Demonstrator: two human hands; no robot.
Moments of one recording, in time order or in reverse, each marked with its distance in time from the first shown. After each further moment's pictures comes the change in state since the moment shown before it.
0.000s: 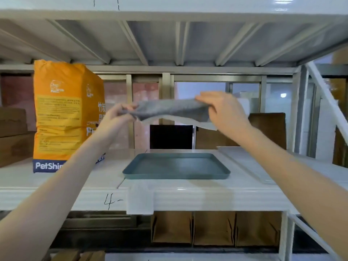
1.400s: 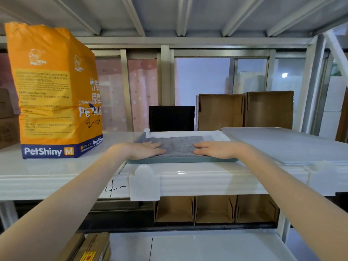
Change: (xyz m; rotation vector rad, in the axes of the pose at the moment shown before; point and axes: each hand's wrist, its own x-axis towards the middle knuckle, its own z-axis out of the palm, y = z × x) left_hand -0.010 -0.088 0.054 0.950 -0.933 -0.367; right_hand -0.065 0.011 0.101 0.265 -1.140 0.360
